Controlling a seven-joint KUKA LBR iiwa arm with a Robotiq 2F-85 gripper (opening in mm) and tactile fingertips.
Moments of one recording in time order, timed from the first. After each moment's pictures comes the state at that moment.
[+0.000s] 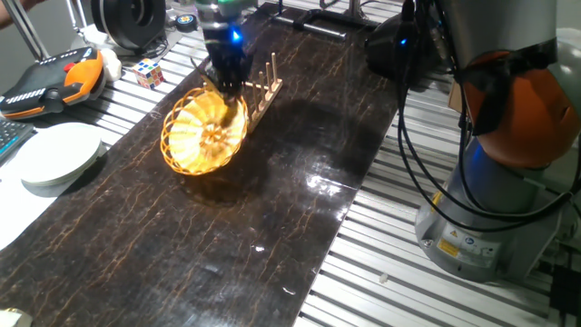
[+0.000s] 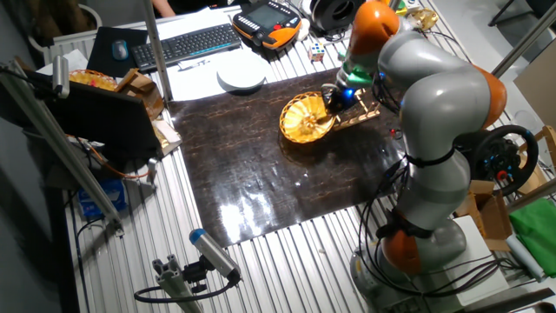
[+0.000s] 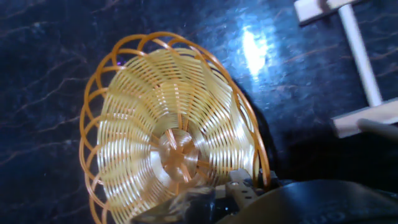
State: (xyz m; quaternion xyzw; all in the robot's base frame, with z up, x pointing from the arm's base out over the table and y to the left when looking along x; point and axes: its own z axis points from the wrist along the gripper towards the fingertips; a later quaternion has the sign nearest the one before) arm 0.544 -0.010 0.185 -0.12 -0.99 -0.08 0.07
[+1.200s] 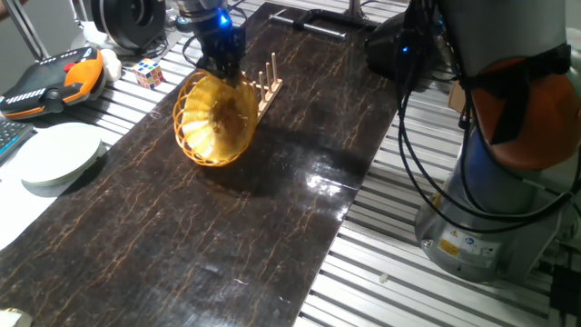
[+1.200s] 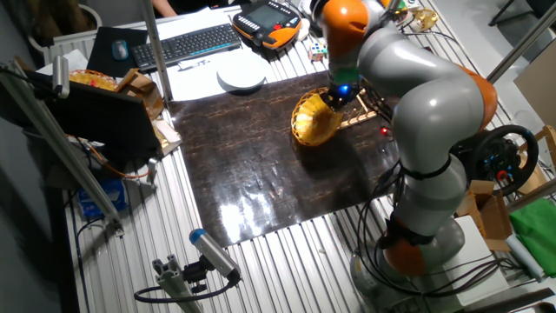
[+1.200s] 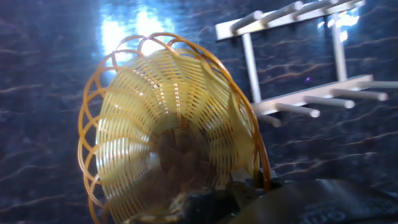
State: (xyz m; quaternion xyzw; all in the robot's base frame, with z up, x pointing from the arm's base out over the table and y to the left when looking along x) arm 0.536 -0.018 0.217 -0.06 -0.99 0.10 0.05
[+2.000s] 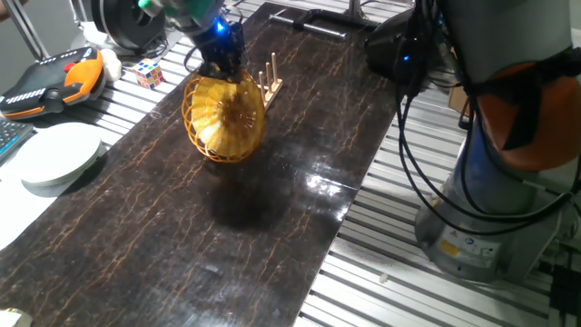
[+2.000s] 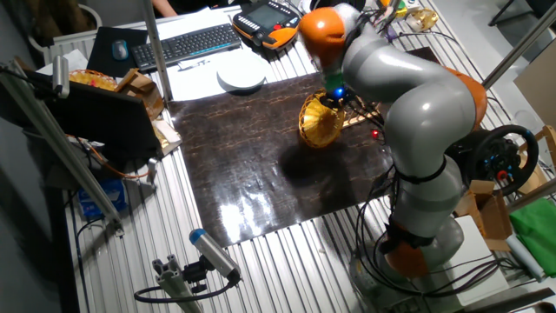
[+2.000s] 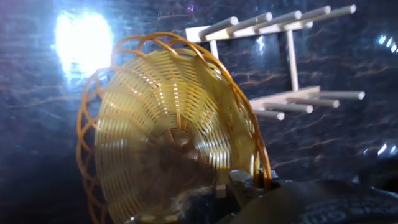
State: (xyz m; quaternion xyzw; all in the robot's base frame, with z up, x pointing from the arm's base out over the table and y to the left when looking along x) arm 0.532 -0.024 0.222 -0.05 -0.98 0.16 0.06
